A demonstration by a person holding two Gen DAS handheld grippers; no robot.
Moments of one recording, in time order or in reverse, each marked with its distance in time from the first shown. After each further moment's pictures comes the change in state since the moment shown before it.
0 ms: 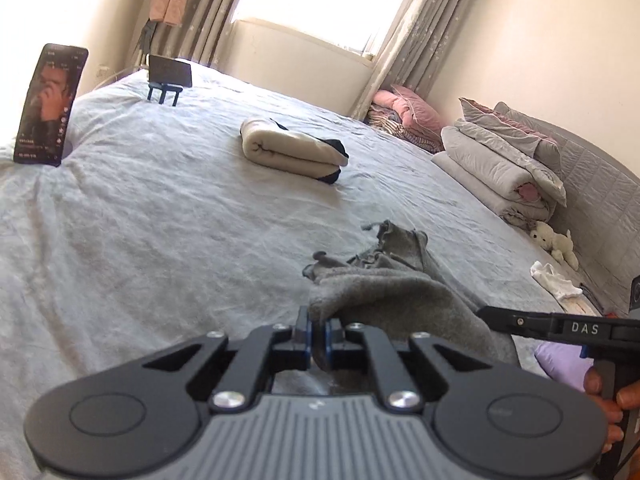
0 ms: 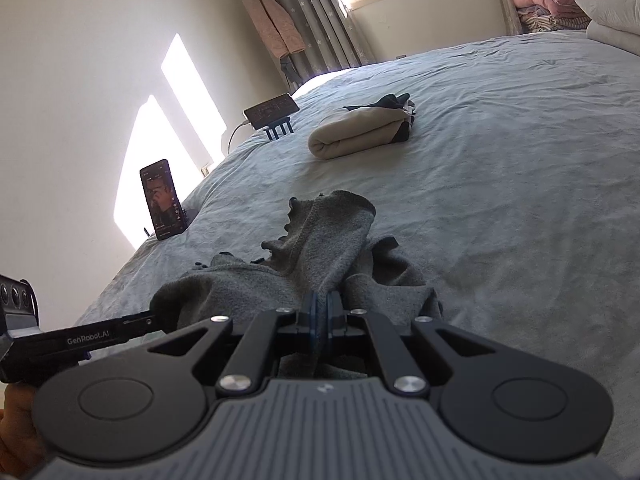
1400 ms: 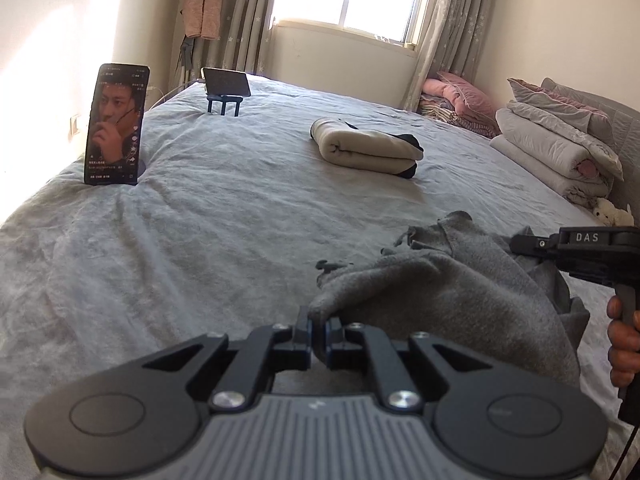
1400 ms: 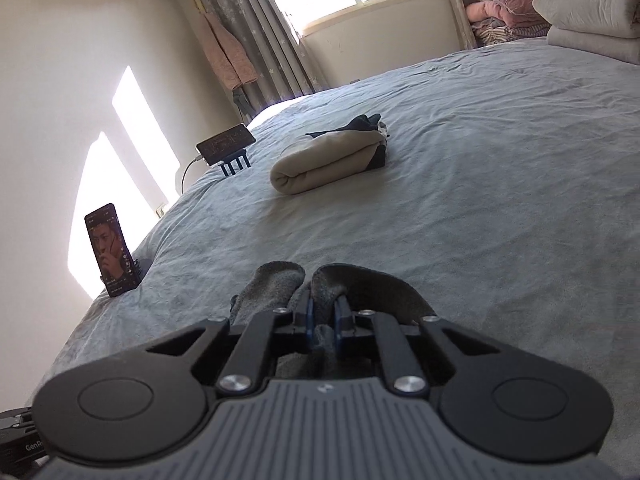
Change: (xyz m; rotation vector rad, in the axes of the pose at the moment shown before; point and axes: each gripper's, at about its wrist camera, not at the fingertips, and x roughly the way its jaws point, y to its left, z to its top) left arm -0.008 0.043 0.006 0.073 0.010 0.178; right arm 0.051 0.013 0.022 0.080 -0.142 -0.161
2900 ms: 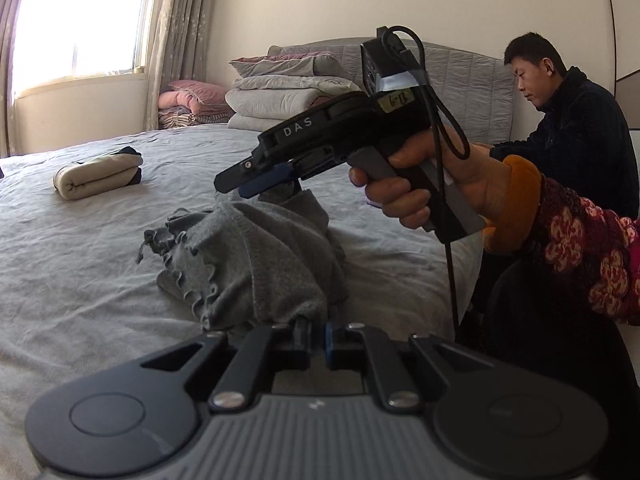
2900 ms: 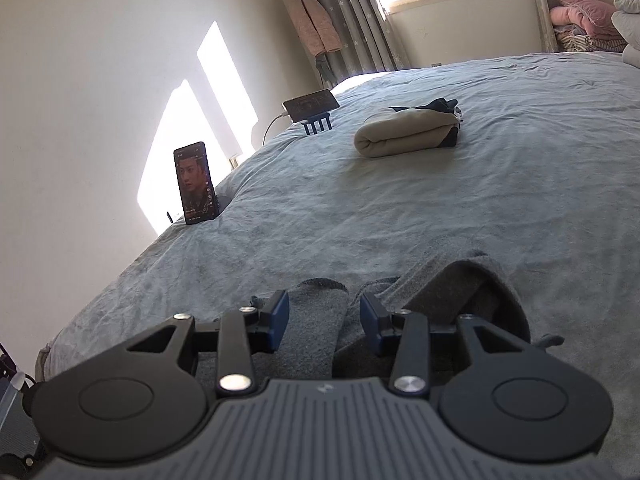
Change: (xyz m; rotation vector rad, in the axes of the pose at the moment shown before) left arm -0.074 -0.041 -0.083 0.488 -0.004 -0.658; right arm -0.033 0.017 -0.025 -0.169 0.140 0.213
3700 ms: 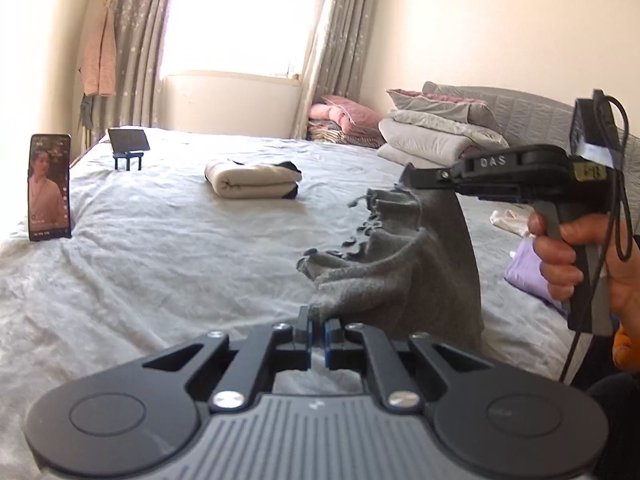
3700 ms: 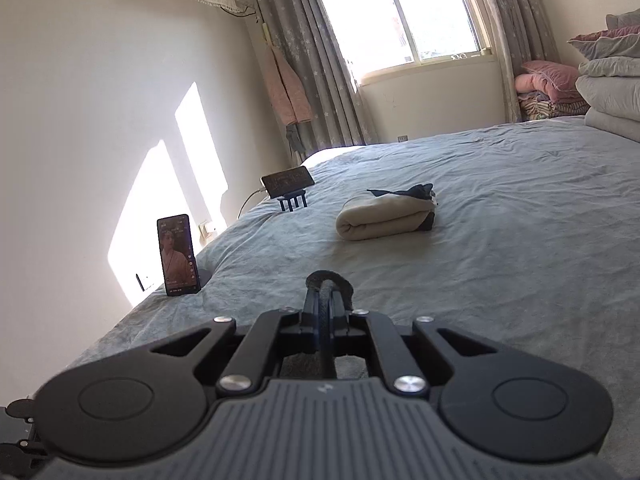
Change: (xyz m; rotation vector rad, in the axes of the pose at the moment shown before) left arm -0.052 0.039 0.042 -0.260 -0.113 0.430; right arm -0.045 0.044 0.023 -0.028 -0.277 -0.154
